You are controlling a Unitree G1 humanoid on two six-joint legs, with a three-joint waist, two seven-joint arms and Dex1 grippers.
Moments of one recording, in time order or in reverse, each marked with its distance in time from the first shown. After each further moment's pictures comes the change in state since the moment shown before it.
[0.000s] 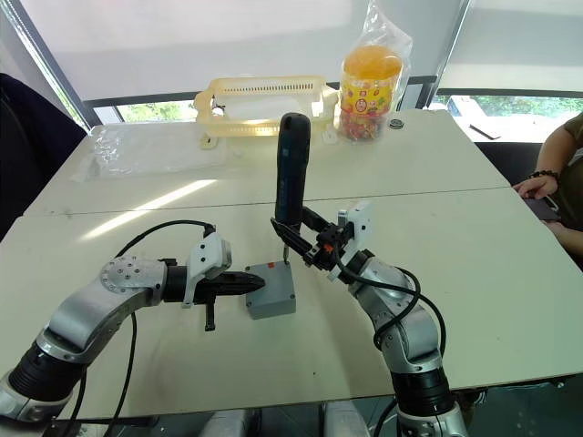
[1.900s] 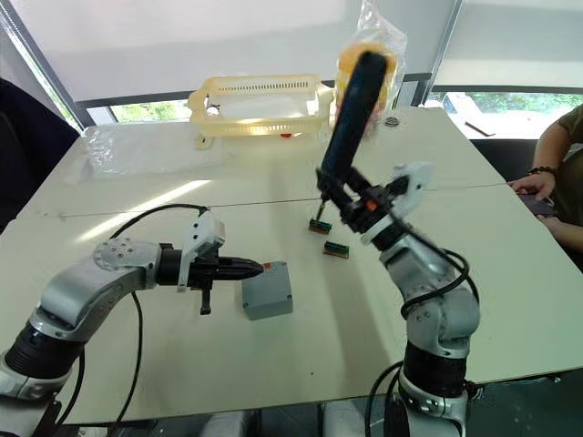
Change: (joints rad) left arm -0.077 0.018 0.038 0.038 -0.123 0.088 -0.025; right arm -0.119 0.051 -0.270 -0.114 0.019 0.274 -0.074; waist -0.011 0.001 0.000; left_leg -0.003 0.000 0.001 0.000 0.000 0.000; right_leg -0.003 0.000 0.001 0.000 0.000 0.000
